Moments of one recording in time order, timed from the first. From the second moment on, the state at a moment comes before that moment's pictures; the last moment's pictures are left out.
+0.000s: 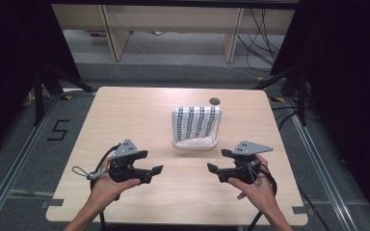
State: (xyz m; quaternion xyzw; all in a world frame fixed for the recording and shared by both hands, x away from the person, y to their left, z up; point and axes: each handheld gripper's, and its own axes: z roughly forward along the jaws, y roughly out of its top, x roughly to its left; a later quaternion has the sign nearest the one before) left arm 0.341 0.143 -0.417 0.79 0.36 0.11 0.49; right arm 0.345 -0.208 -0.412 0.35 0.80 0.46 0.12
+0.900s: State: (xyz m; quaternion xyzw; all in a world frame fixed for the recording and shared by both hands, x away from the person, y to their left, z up) left arm 0.312 0.160 -0.457 0.80 0.36 0.12 0.46; right arm 0.320 -0.218 -0.445 0.38 0.80 0.45 0.10
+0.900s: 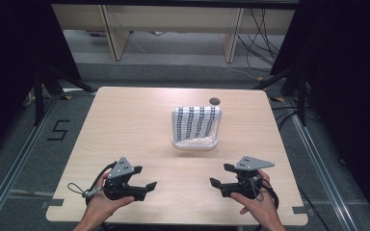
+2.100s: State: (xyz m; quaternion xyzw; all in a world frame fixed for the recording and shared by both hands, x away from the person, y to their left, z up) left arm 0.292 0.168 -0.488 0.83 0.34 0.12 0.42; right arm 0.302 -0.233 -0.478 0.38 0.83 0.41 0.10
